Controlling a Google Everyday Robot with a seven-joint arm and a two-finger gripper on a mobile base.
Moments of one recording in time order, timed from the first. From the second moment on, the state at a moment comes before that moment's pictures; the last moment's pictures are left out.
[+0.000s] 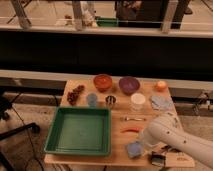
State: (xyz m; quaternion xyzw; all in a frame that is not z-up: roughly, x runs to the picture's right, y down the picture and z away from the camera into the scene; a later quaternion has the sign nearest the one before) arm 0.186 0.293 0.744 -0.29 -0.14 -0.15 0.93
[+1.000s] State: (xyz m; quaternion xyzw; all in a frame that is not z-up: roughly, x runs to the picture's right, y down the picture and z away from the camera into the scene) arm 0.143 0.286 0.767 -0.29 -0.14 -0.18 0.93
